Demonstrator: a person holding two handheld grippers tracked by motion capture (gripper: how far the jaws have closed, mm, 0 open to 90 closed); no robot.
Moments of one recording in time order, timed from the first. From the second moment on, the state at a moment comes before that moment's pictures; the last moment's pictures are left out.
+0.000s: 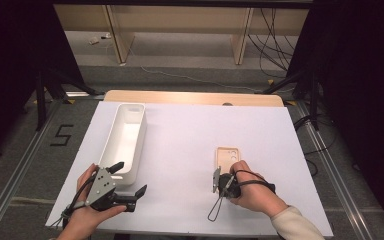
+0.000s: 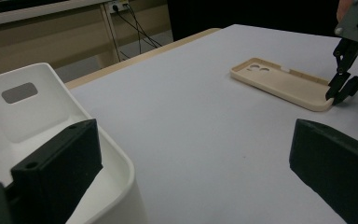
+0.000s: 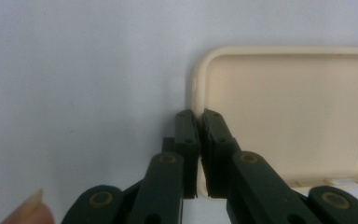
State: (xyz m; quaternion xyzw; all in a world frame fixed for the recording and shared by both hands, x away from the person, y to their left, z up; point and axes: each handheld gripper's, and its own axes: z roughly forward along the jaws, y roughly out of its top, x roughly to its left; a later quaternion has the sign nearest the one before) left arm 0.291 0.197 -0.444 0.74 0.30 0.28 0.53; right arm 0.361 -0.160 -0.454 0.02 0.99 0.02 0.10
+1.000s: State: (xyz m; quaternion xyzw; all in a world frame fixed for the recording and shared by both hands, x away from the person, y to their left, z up) left arm 0.292 0.197 -0.445 0.74 0.30 0.28 0.53; right arm 0.362 -0.169 -0.431 0.05 0.99 0.08 0.11
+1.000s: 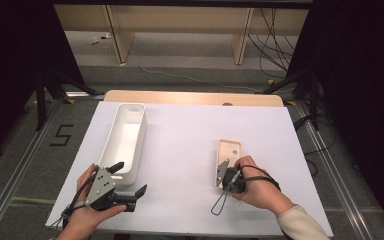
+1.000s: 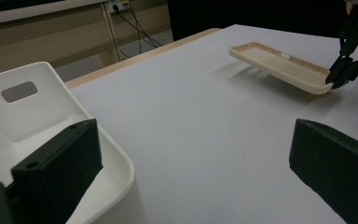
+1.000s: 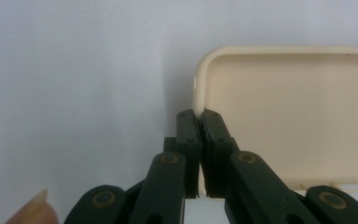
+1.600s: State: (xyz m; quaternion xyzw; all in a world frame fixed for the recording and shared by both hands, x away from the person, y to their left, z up) left arm 0.292 0.197 -0.445 0.74 0.31 0.28 0.53; right arm 0.364 -0.174 -0.420 0.07 0.98 0.14 0.11
